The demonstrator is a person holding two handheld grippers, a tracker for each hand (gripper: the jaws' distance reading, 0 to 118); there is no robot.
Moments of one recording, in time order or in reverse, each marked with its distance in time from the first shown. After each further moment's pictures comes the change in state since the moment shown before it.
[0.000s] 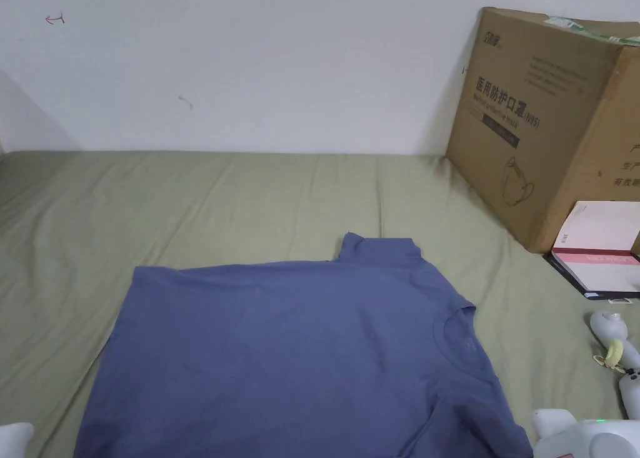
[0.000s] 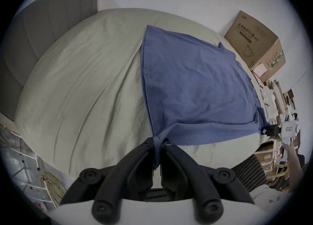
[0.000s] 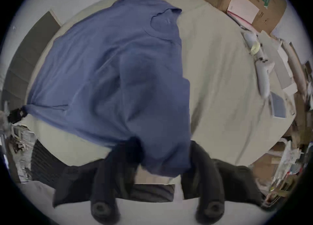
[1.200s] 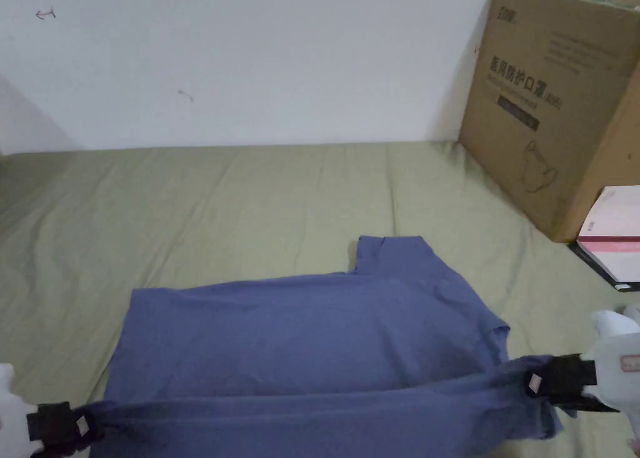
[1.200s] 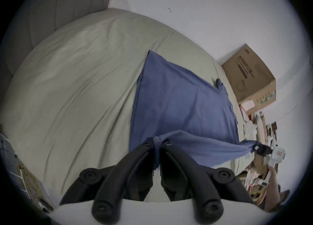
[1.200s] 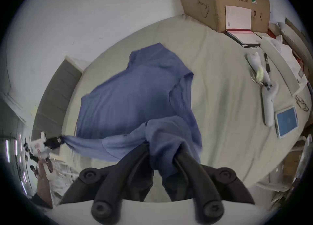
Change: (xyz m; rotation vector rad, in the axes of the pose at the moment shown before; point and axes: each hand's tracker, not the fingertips) left arm -0.028 0.101 -0.026 0.078 -0.156 0.256; right arm 0.002 0.095 0.064 0.260 0.217 -0.184
